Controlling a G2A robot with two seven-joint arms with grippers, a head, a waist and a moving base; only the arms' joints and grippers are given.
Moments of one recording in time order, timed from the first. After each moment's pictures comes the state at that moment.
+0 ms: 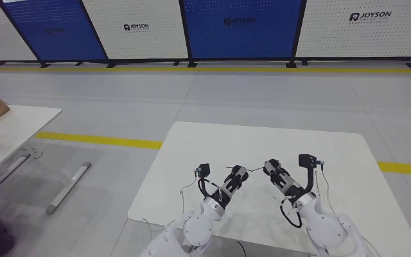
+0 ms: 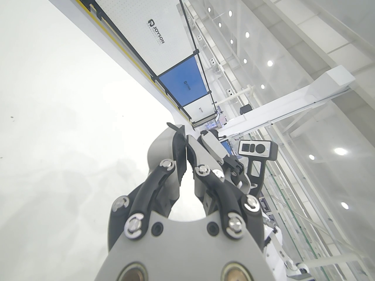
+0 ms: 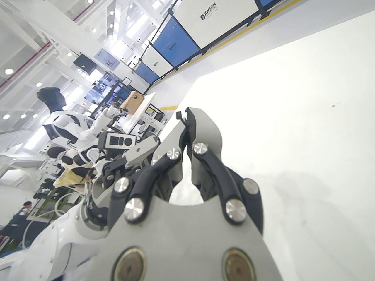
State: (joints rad) left arm 1.48 -1.25 -0.93 -1.68 0.10 -0.08 0.19; right arm -1.39 -1.18 1.12 -1.71 -0.39 -0.07 0.28
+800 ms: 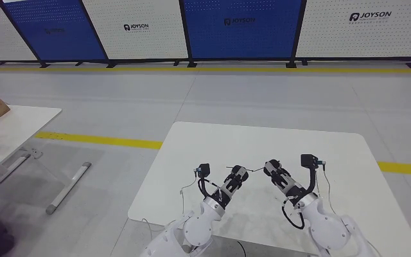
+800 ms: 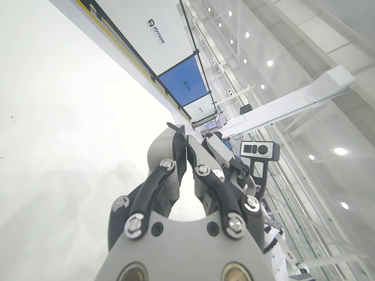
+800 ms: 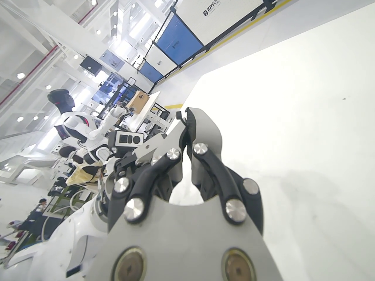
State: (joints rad) left arm 1.48 -1.25 -0.93 -1.68 0.10 -0.08 0.19; right arm -1.41 -1.19 1.15 -1.74 -0.36 -0.05 0.32
